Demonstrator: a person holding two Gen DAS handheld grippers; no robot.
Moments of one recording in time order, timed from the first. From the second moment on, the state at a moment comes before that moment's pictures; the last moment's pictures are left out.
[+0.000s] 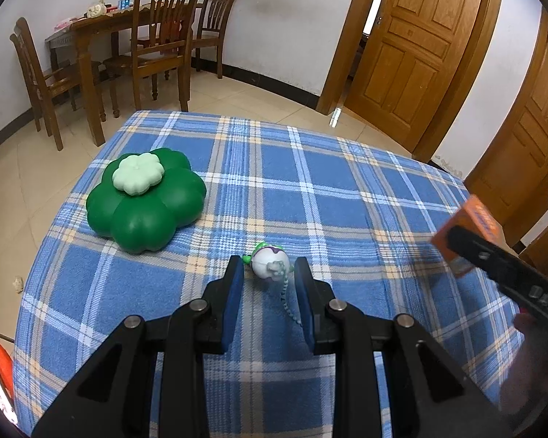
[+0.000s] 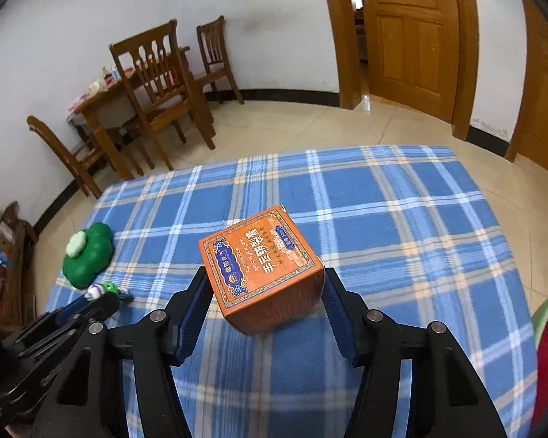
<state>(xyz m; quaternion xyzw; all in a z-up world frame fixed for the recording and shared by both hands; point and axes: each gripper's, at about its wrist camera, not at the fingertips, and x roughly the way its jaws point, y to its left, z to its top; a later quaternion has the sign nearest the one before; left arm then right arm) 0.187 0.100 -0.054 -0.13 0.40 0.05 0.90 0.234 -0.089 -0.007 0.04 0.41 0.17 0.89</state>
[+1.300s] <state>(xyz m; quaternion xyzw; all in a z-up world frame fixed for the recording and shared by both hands) 0.179 0.087 -0.046 -0.13 0.41 0.02 0.90 0.116 -0.278 0.029 0.17 0.36 0.02 0.92</state>
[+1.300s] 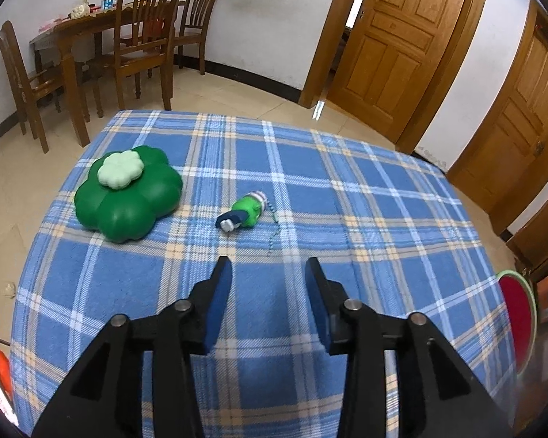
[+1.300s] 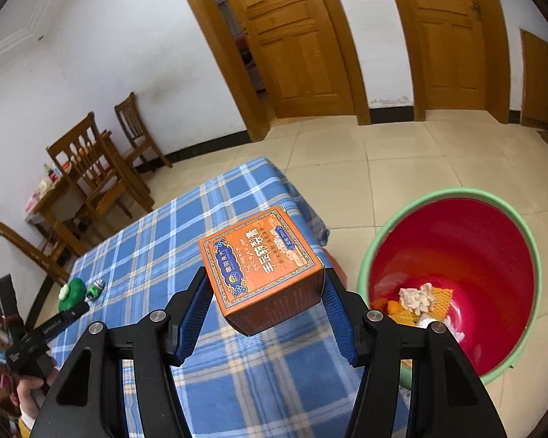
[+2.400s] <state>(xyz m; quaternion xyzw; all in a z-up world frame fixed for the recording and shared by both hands) 0.231 0.080 -0.062 -0.04 0.46 0.03 0.89 0.079 -0.347 0.017 0.25 0.34 -0.04 0.90</state>
